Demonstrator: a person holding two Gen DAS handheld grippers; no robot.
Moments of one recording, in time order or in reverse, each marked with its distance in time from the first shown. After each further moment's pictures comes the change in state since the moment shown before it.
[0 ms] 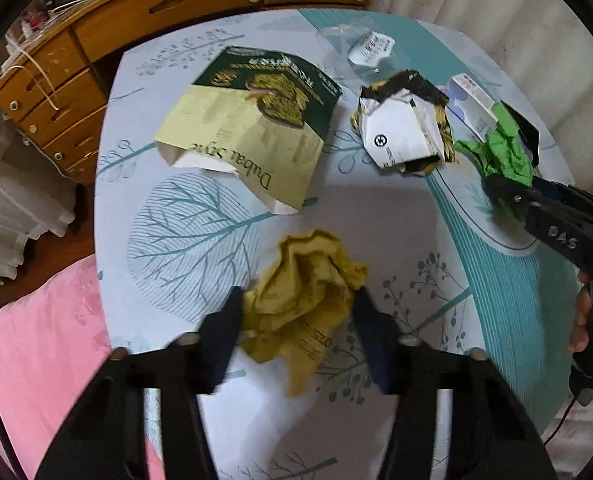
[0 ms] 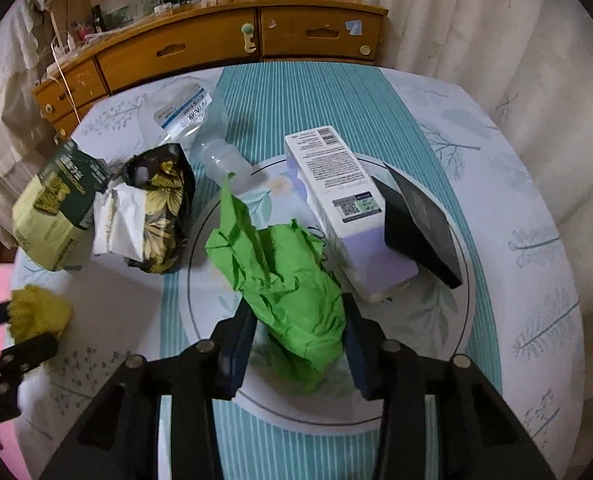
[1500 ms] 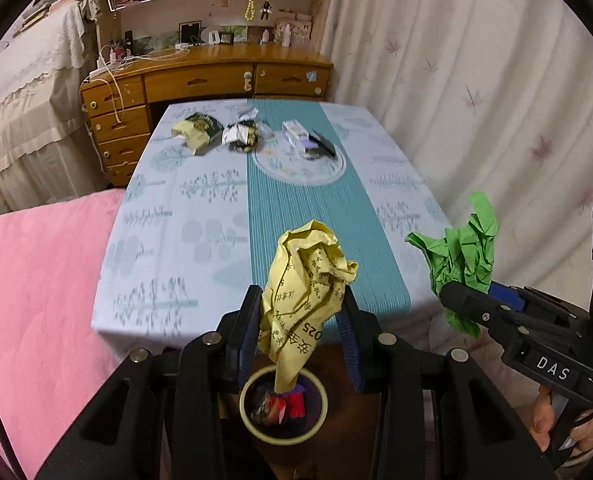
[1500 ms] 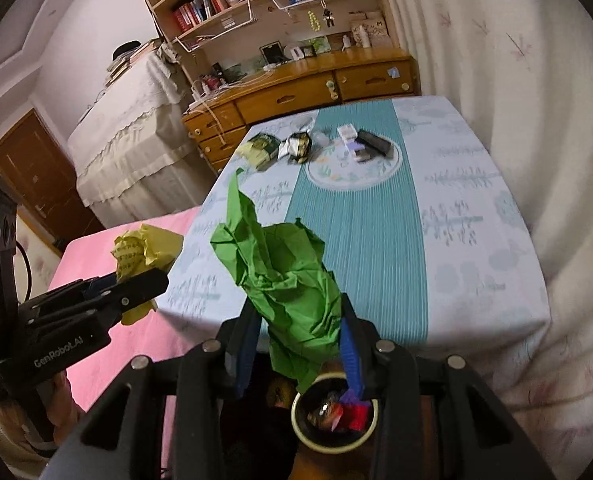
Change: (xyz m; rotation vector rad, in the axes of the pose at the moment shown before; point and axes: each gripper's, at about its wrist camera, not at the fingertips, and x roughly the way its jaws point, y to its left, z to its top) left arm -0.257 -0.263 -0.290 -0.183 -0.358 0.040; right arm -0.305 -0.127 -0.273 -0.048 -0.144 0.441
